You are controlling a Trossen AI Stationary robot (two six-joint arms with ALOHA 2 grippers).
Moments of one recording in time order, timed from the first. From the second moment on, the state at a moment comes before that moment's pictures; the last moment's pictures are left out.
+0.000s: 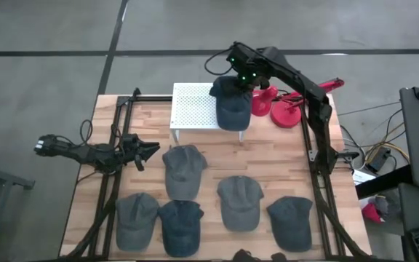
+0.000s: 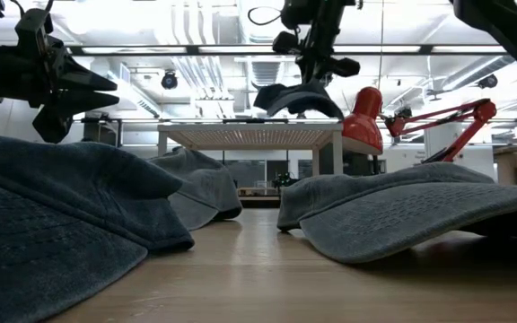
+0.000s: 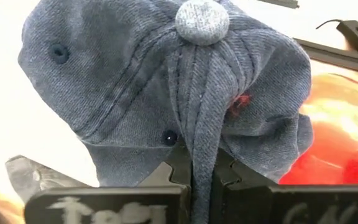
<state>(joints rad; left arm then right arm) -0.25 0.13 0.04 -0.01 -0.61 -0.58 -0.57 2.06 2.35 -1.50 -0.01 0.75</state>
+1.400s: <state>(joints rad) -0.25 0.13 0.04 -0.01 -0.61 -0.58 -0.58 2.09 2.35 -1.48 -0.01 0.70</state>
